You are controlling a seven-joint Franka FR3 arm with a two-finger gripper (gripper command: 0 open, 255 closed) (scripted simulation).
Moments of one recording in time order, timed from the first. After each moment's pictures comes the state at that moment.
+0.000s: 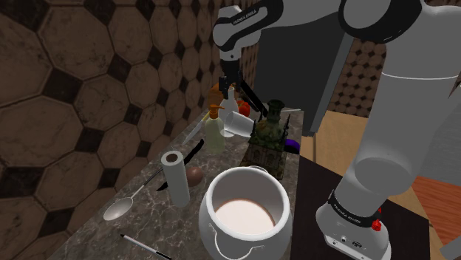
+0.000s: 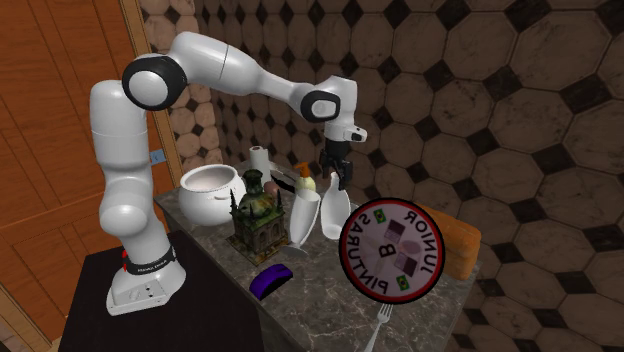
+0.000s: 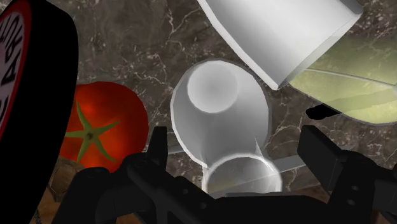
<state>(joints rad) -0.03 0.19 -0.11 -1.82 -0.03 1.93 -0.21</state>
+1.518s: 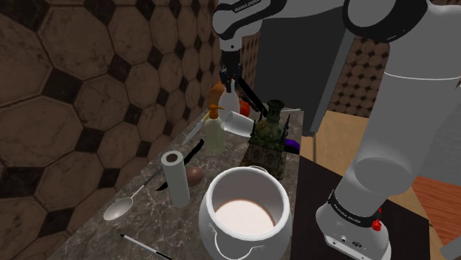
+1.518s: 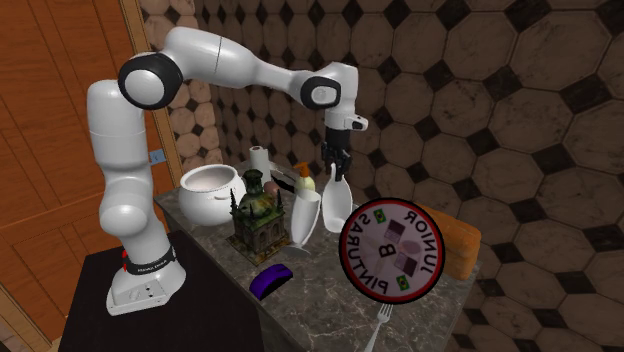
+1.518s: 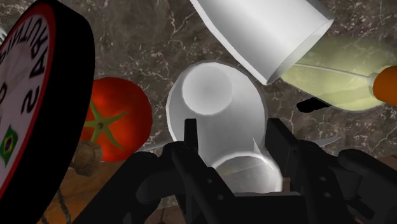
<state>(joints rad) -0.03 0.17 -0.11 -1.75 -0.03 1.85 -0.21</state>
